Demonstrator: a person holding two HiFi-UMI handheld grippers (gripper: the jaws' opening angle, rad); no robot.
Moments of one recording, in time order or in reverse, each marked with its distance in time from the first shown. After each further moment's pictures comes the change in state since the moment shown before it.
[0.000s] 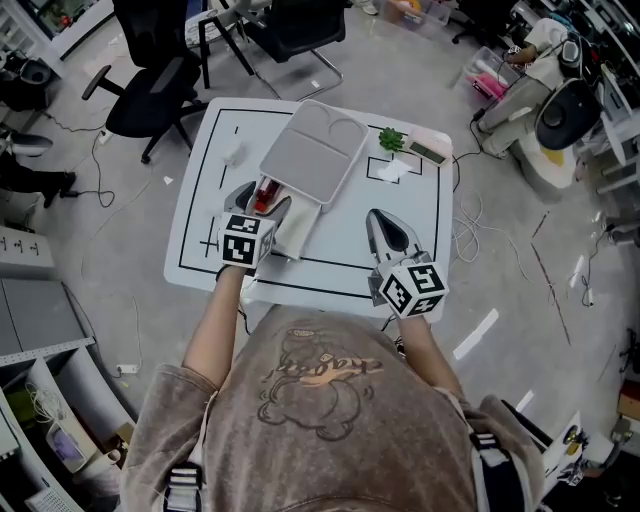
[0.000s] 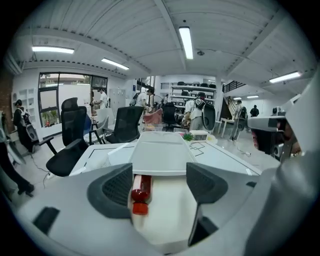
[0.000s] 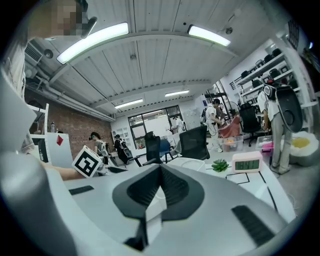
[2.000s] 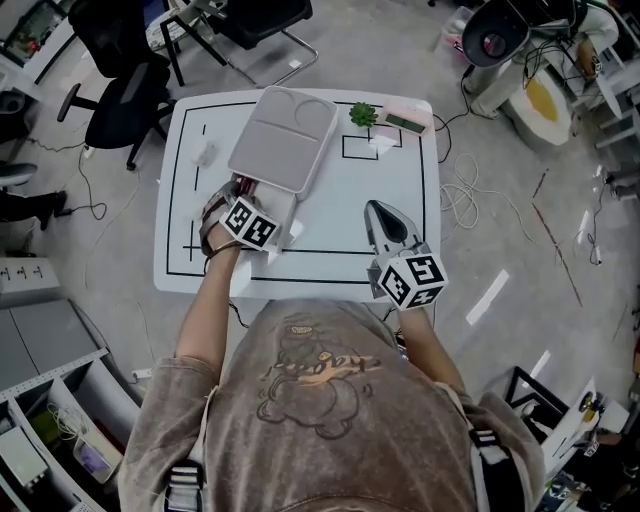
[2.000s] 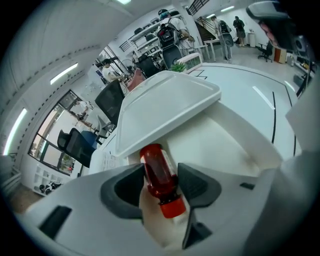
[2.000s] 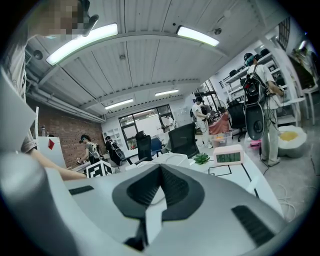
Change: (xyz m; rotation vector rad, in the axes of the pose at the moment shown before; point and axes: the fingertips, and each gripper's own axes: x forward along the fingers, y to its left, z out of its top) left arm 0.066 0.021 -0.080 0.608 0.534 0.190; right arm -0.029 -0.050 -0.018 0.065 0.012 -0.092
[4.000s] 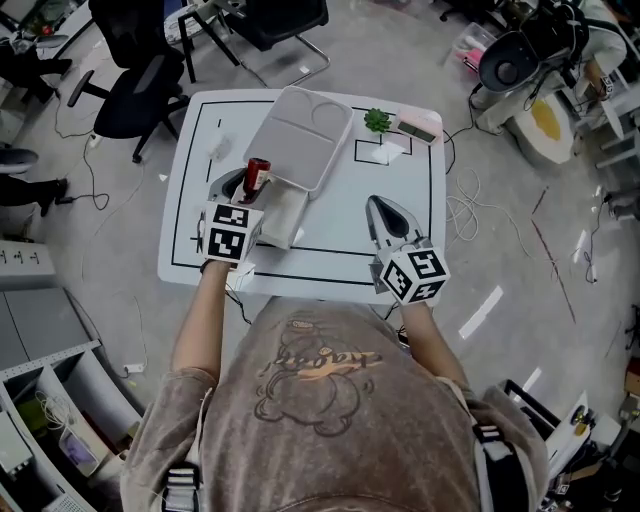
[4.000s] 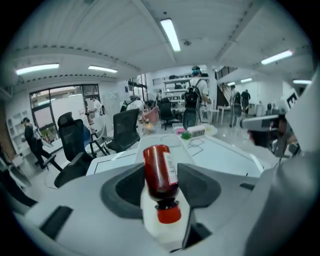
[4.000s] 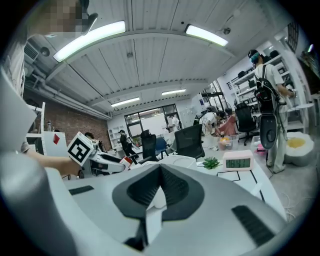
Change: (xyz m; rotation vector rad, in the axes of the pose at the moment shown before) left arm -0.119 0.042 0.050 -0.441 -0.481 -0.133; right arm 0.016 0.023 0.009 -0.059 0.010 0.052
